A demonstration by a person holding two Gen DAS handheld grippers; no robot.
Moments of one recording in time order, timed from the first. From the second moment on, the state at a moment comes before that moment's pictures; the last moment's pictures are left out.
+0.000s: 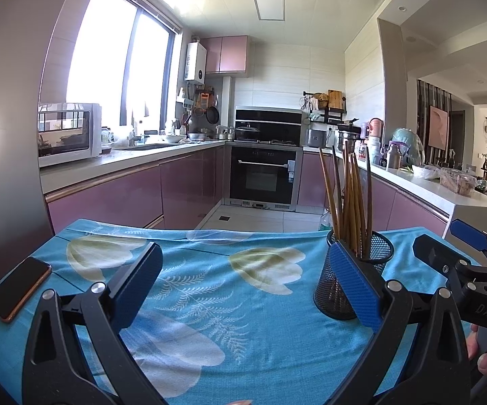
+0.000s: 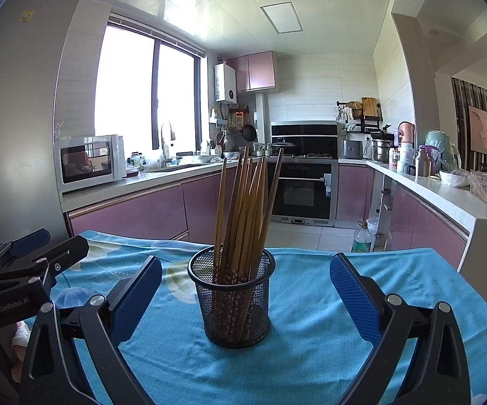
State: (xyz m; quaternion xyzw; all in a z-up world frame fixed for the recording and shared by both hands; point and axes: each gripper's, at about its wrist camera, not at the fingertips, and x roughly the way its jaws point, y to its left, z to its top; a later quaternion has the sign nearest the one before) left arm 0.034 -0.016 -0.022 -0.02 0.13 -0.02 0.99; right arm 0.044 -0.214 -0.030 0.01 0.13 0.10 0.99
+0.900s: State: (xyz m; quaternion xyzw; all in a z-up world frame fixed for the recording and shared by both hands) left arm 0.034 -0.018 -0.019 -0.02 0.13 -0.02 0.99; right arm 0.043 -0.215 -0.029 0.01 0.12 0.10 0.99
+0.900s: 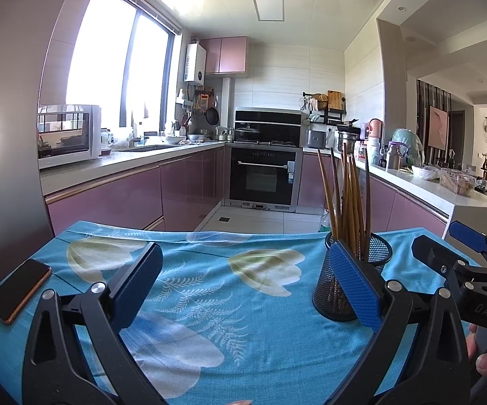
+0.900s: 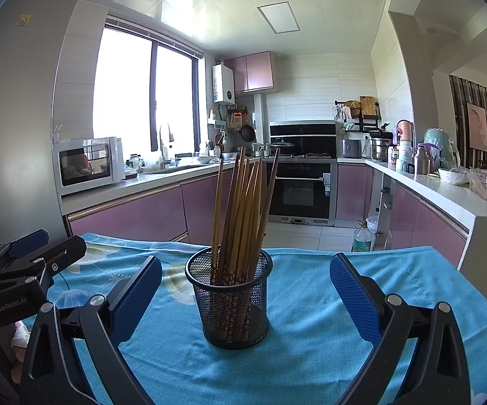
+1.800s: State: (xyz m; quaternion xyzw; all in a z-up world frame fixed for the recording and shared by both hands) left arm 0.035 -0.019 -0.017 -0.02 0.13 -0.02 0.99; right arm 0.044 -0.215 -0.032 0.01 0.13 0.09 0.99
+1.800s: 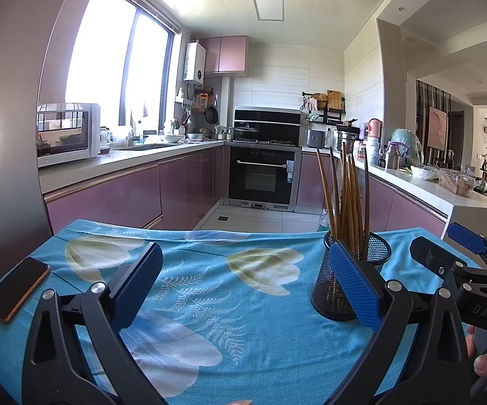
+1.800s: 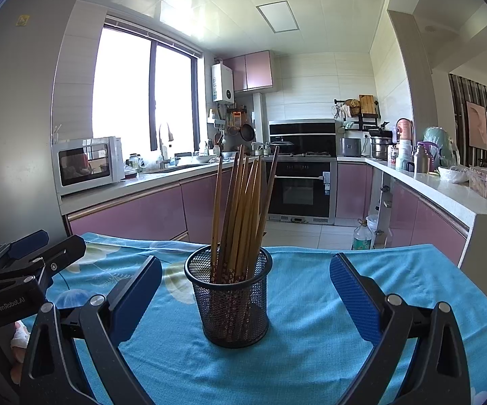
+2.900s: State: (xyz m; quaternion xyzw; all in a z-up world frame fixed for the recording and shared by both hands) left arm 0.035 -0.021 -0.019 -0.02 0.13 -0.02 0.99; right arm 0.044 -0.215 -0.032 0.02 0.13 0.09 0.99
